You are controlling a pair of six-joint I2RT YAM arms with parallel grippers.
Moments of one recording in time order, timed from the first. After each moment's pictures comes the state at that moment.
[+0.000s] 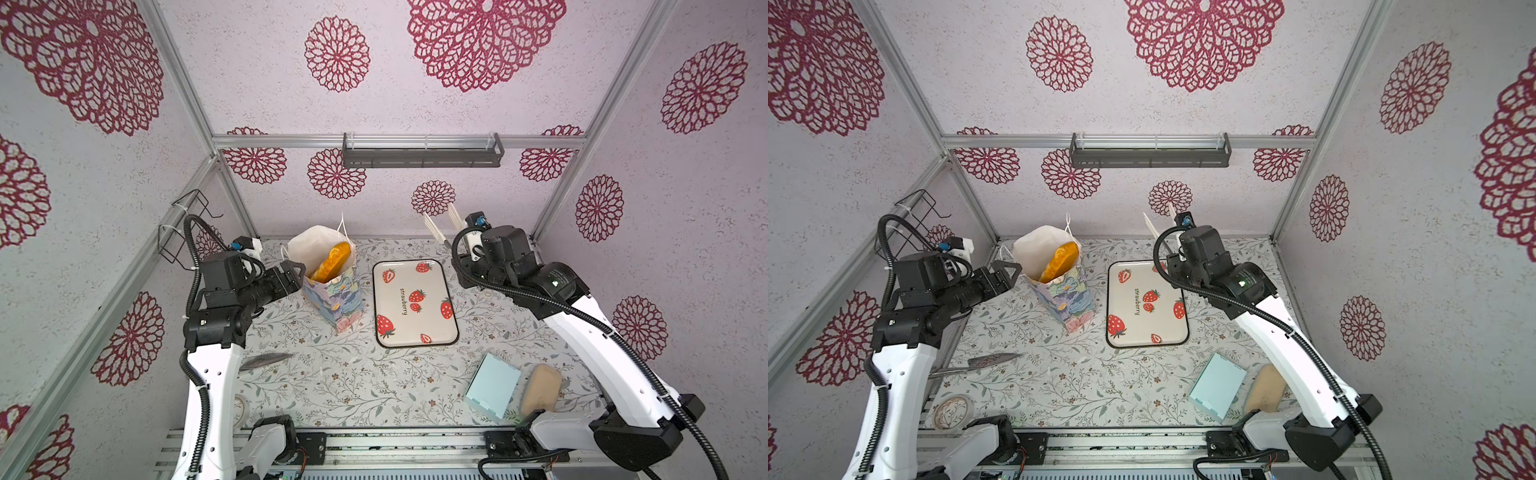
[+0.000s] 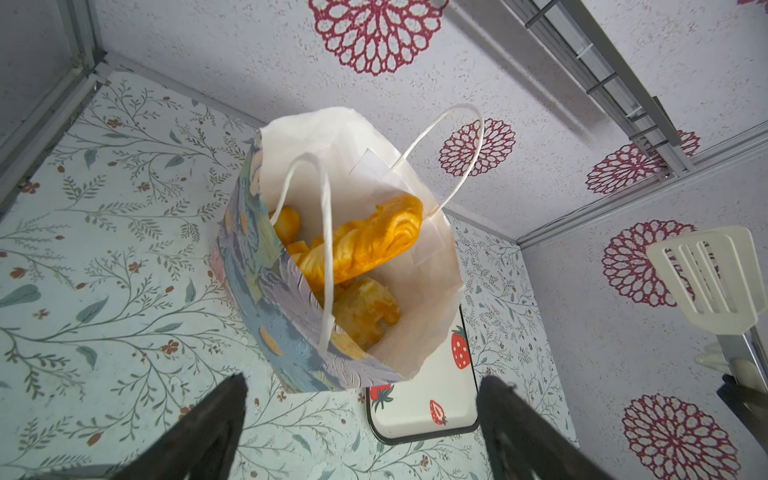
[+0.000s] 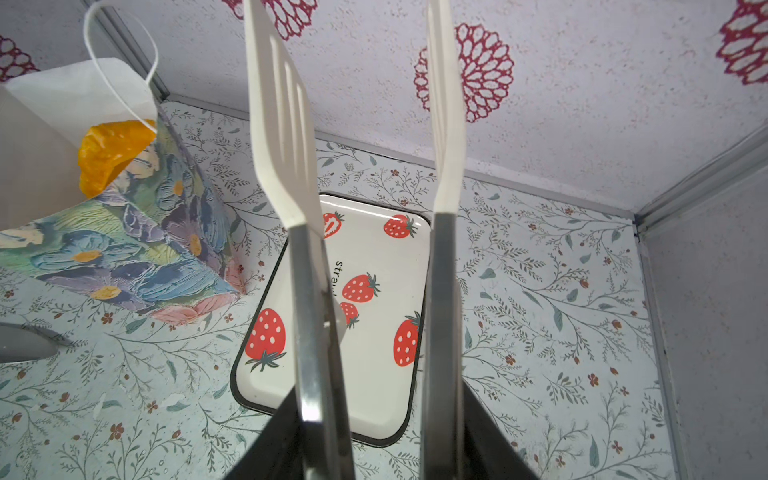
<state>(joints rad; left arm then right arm) 0.14 1.02 1.24 -0.78 0.40 -0.38 0.61 1.32 1.64 -0.94 0.25 0.19</state>
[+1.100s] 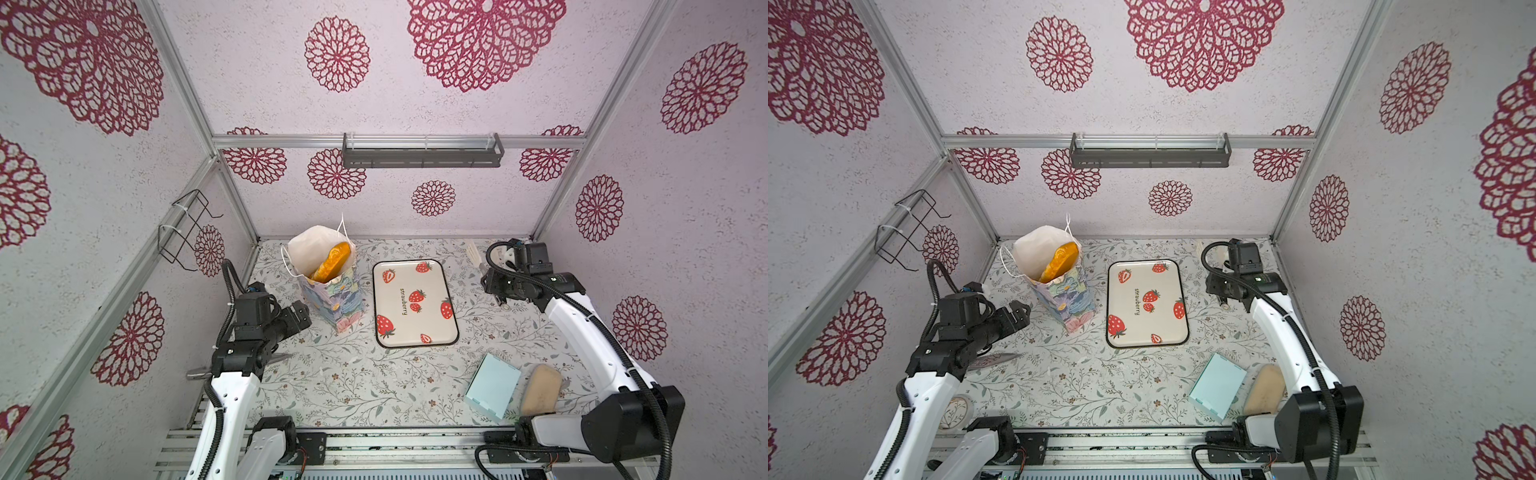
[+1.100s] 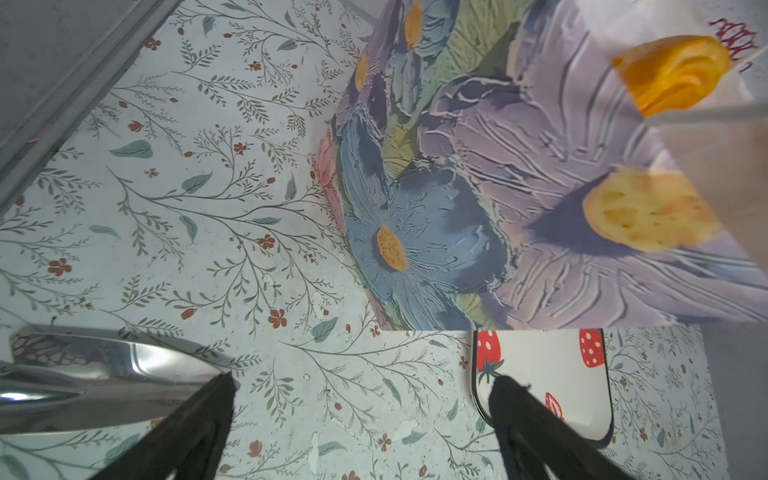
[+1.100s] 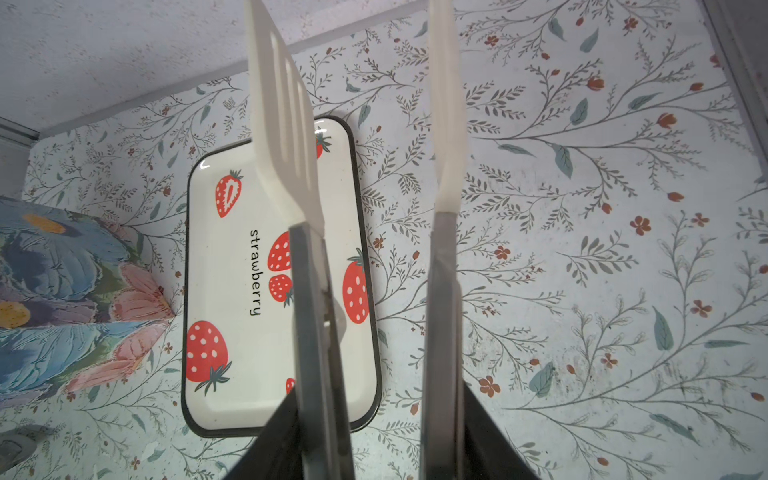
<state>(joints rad) 0.04 0.87 0.84 -0.72 0.06 -0.47 0.17 1.34 1.24 -0.75 -0.08 0.34</state>
